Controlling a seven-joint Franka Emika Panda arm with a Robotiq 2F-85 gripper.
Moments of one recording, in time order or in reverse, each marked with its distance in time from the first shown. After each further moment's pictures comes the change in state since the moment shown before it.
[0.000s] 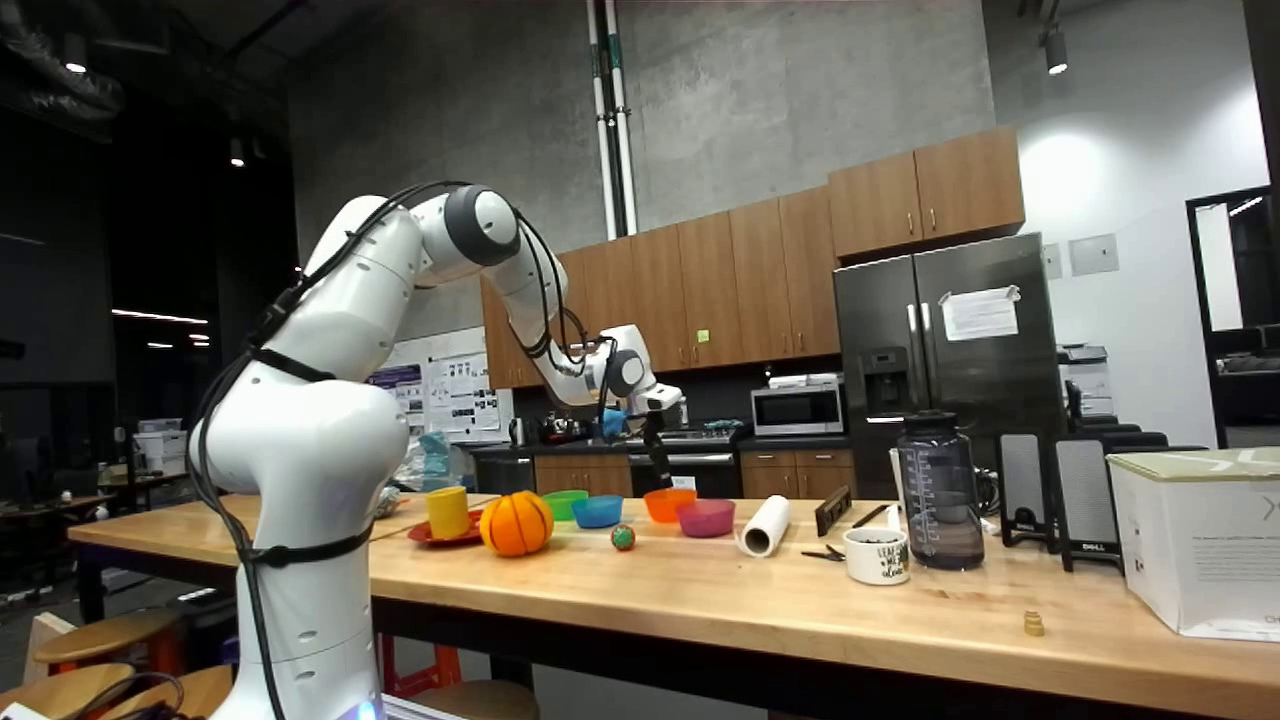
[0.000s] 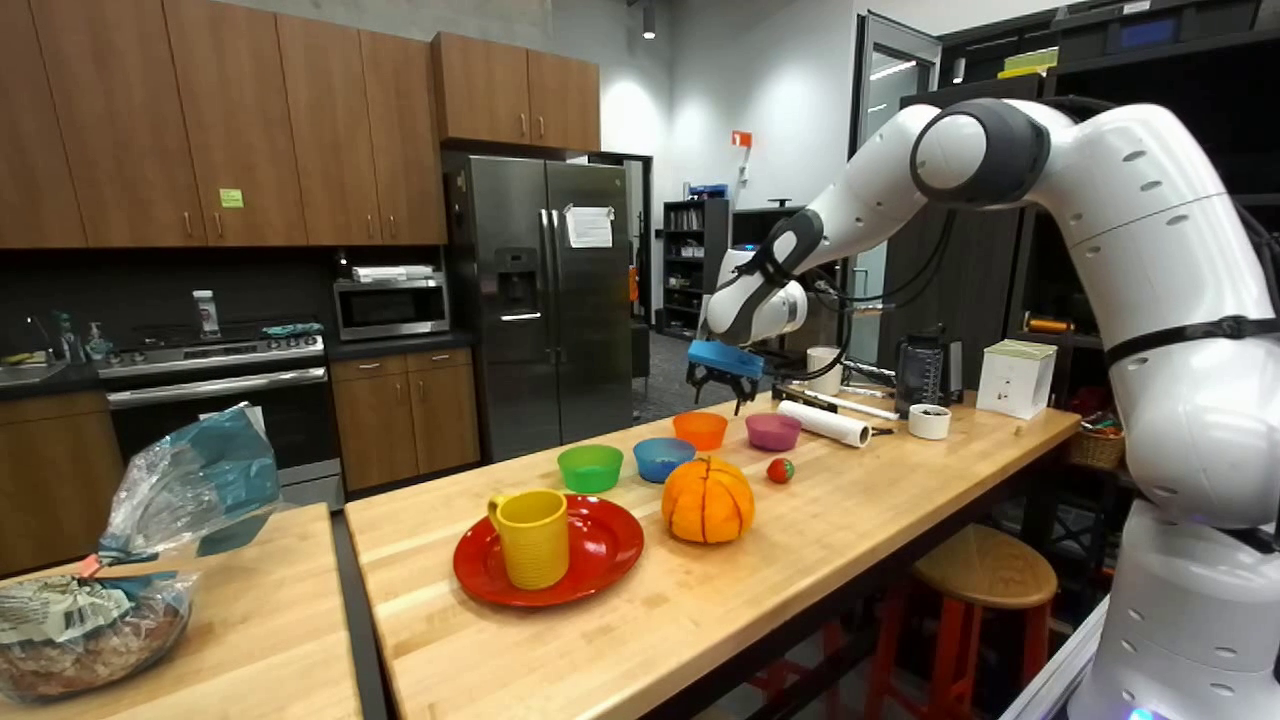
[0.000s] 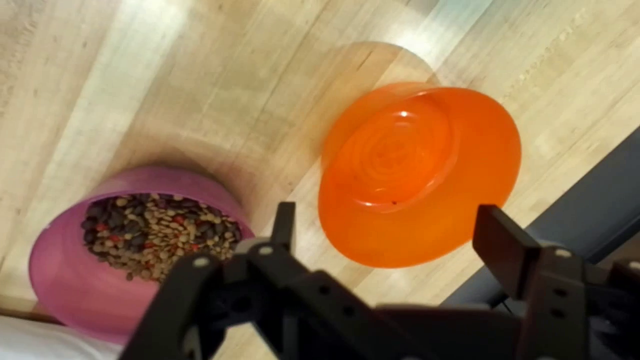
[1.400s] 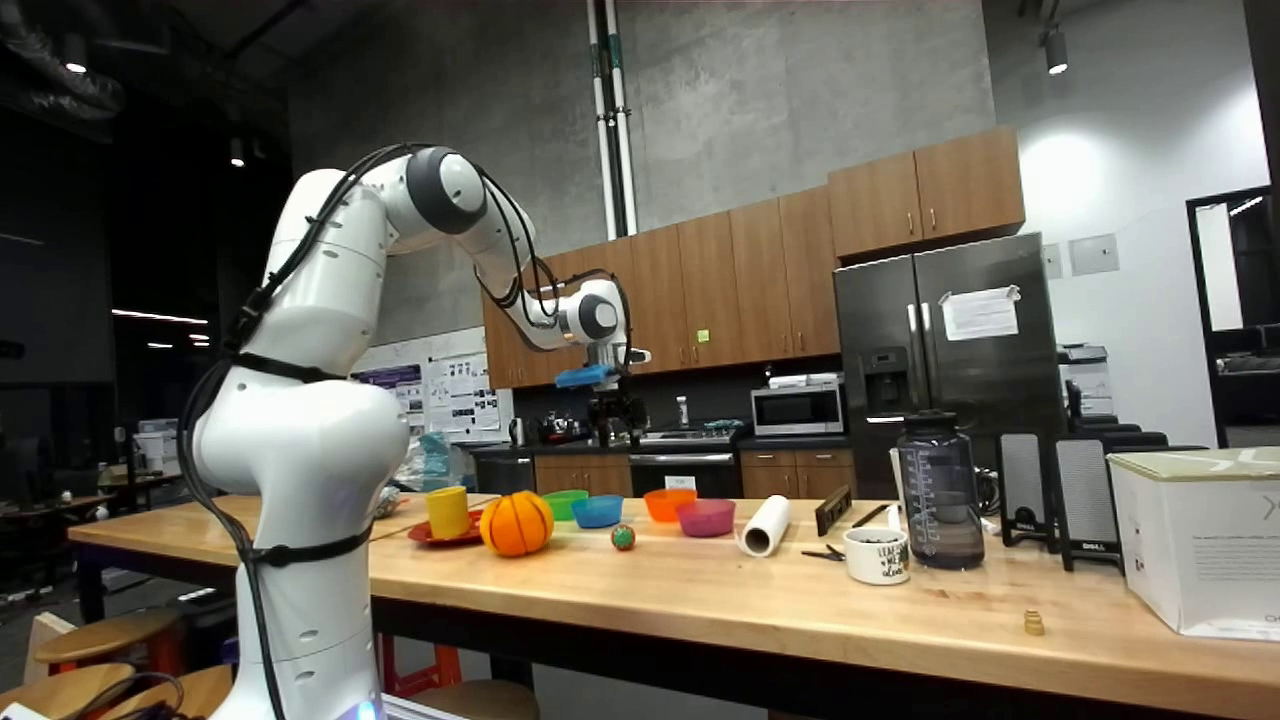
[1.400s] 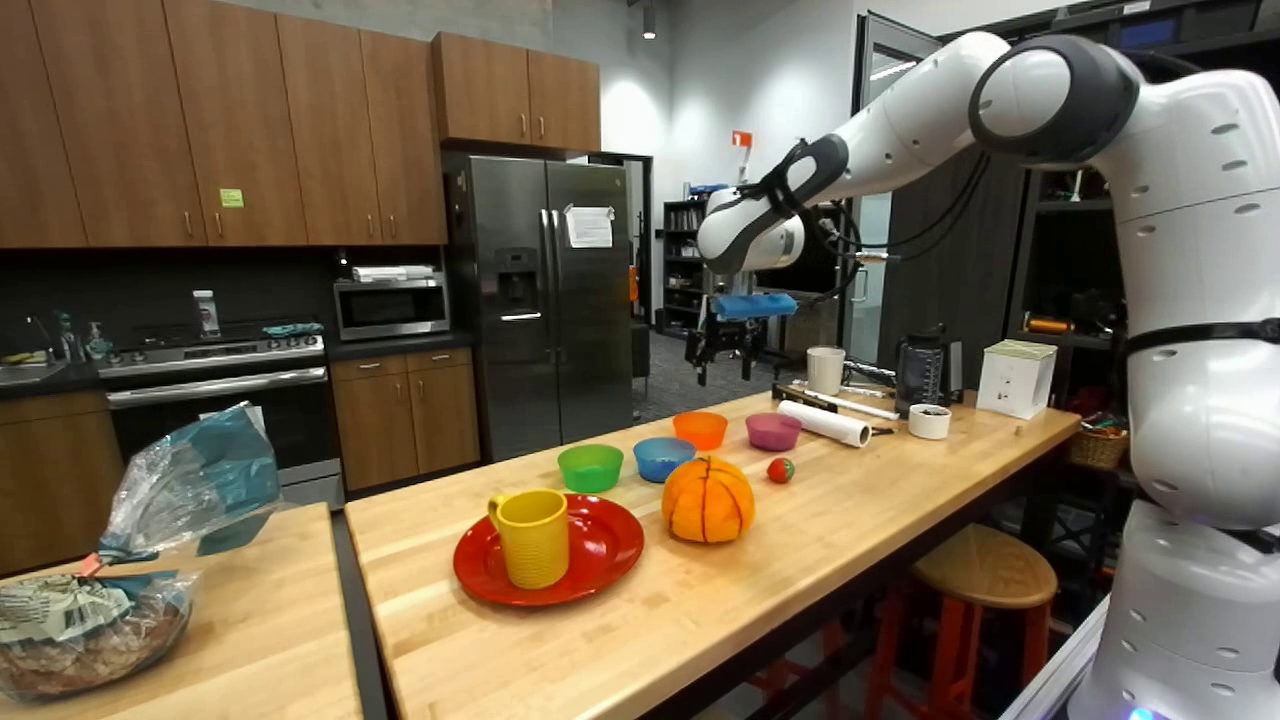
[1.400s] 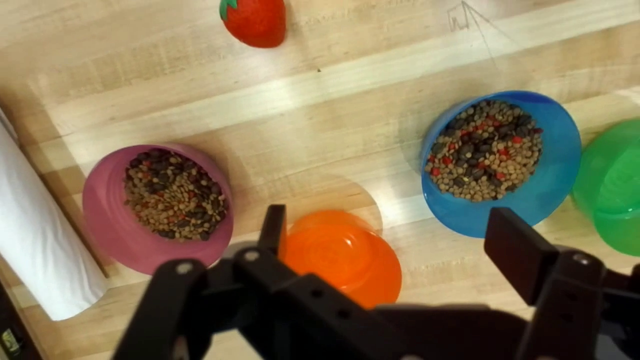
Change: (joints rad) arm 0.022 -0.197 0.056 0.024 0.010 -0.484 -0.654
